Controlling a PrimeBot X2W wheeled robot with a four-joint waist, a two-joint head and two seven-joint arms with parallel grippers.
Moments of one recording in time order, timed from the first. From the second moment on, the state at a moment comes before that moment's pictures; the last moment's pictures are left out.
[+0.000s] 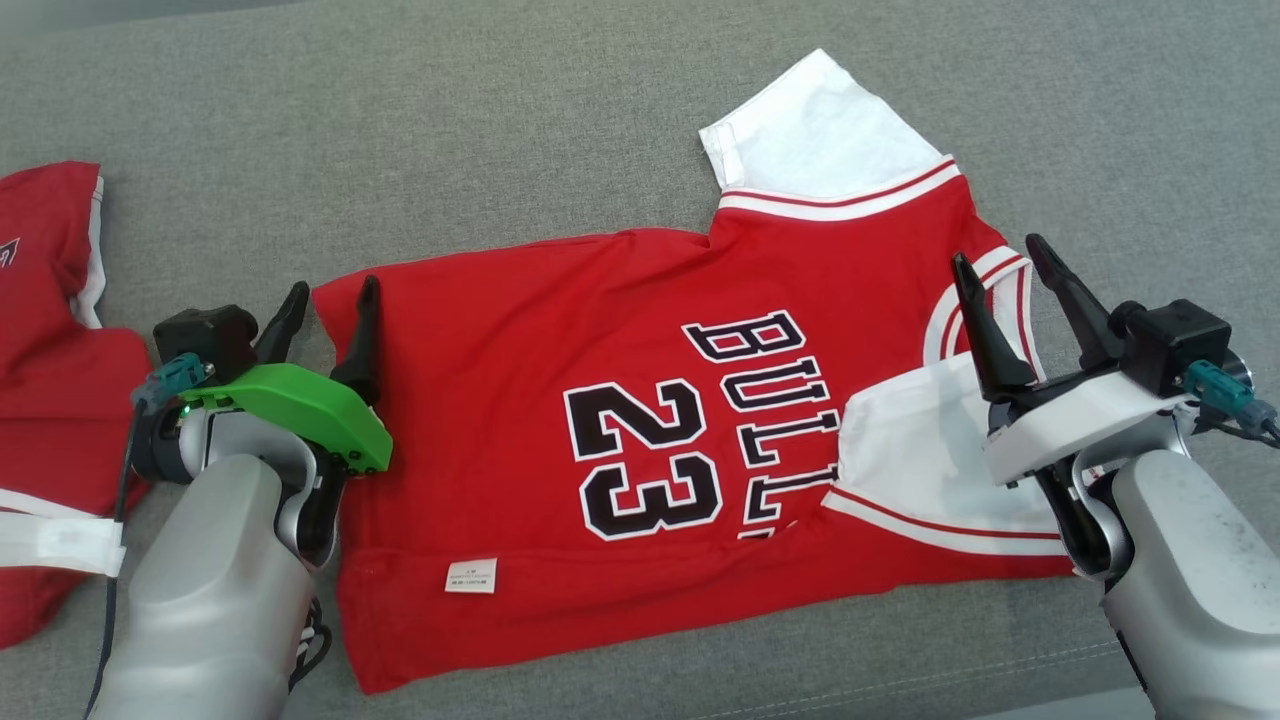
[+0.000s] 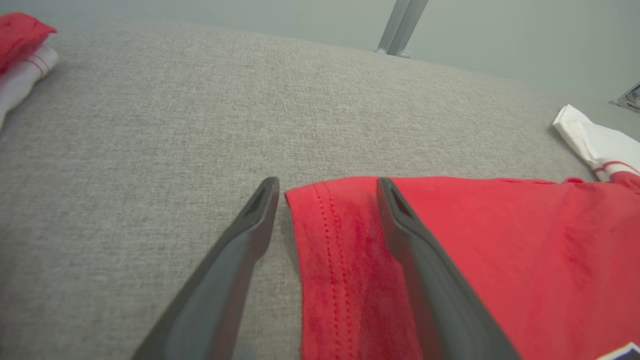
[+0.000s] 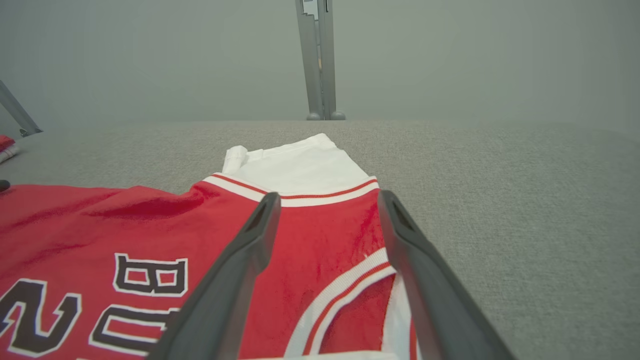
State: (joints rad) left arm -0.68 0.20 -0.39 0.90 -0.65 -0.13 -0.26; right arm -0.42 -0.28 0.23 0.37 0.38 0.13 -0.26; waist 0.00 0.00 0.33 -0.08
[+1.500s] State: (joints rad) left arm -0.78 0.06 -0.47 0.73 -0.47 -0.13 -0.26; right arm -1.11 -0.51 0.50 0.88 0.58 0.13 0.24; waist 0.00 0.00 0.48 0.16
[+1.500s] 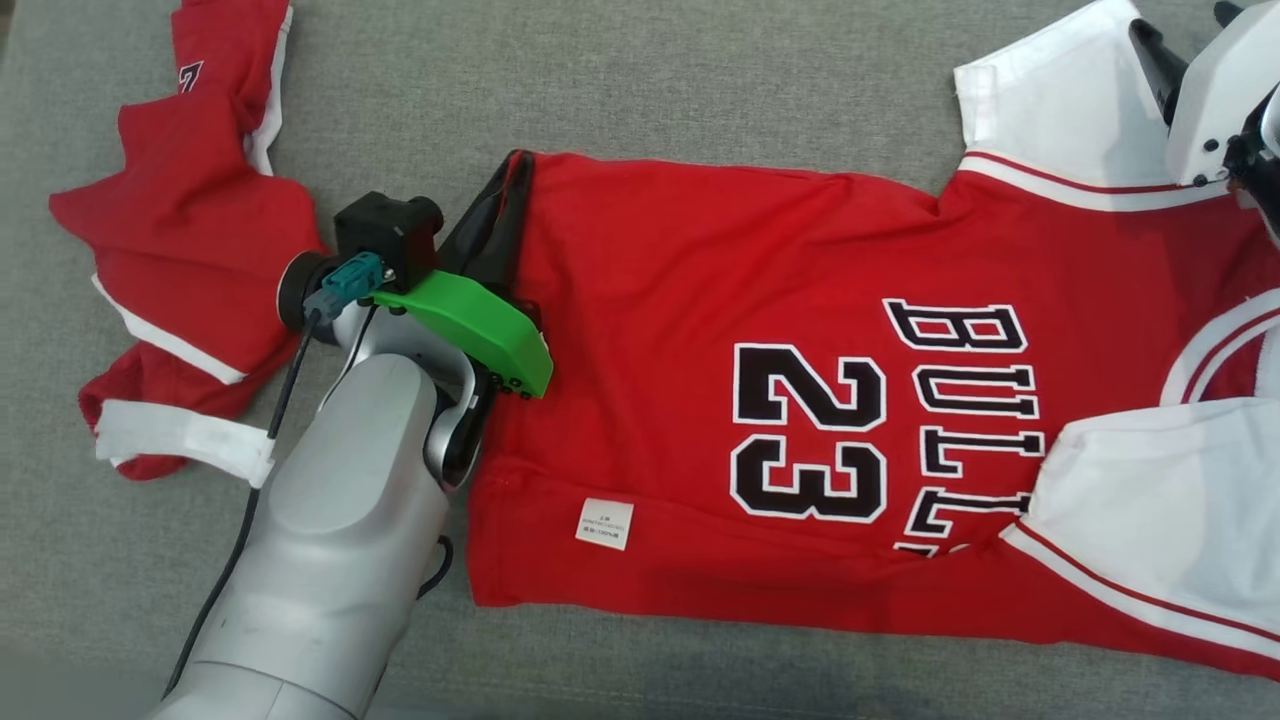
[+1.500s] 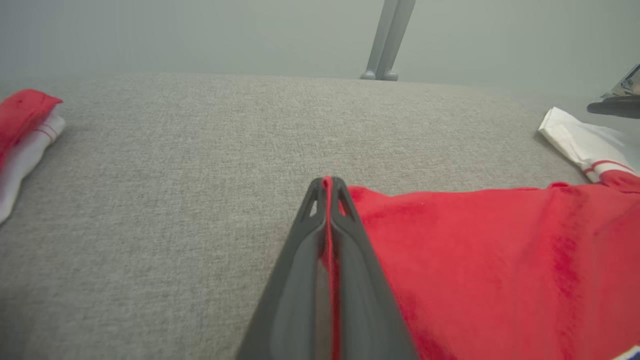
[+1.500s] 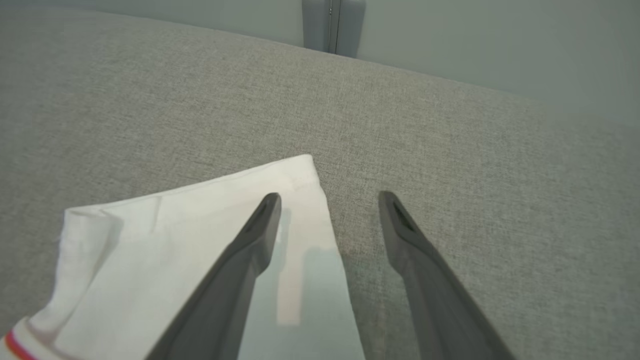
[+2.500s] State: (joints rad) left arm -0.75 0.07 -0.42 0.79 -0.48 -0.13 -0.26; right arm -1.12 -0.49 0.57 0.92 0.63 0.13 -0.04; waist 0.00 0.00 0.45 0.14
